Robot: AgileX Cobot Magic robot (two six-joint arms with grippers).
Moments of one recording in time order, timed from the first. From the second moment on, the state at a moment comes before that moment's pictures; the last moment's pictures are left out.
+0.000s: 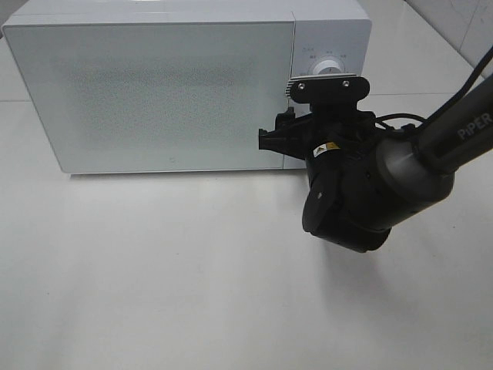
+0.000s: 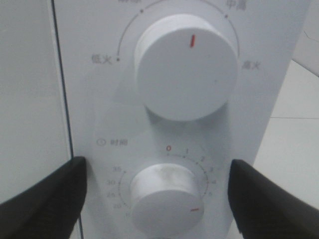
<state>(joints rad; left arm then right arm) -0.03 0.00 -0.51 -0.13 1.07 -0.01 0.71 2.10 -0.87 0.89 -1.20 -0.42</state>
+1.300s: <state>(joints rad) -0.03 0.00 -0.51 -0.13 1.07 -0.01 0.69 2.13 -0.86 0.83 -1.18 -0.23</state>
